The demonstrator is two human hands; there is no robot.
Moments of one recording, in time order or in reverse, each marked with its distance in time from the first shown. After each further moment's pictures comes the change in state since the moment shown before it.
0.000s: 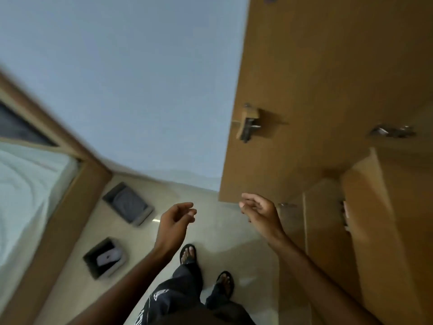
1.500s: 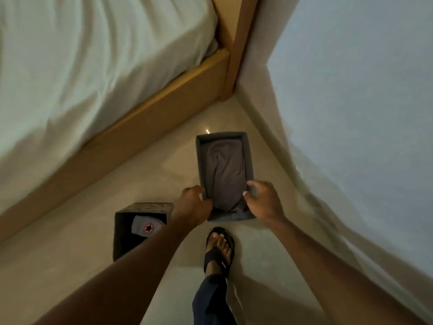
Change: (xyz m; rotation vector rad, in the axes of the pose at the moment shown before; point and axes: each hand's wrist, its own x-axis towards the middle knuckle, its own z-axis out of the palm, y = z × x) left_hand 0.529 -0.448 -0.392 0.229 0.237 -0.699; right_hand 0.466 0.298 0.700 -1.016 -0.731 0.048
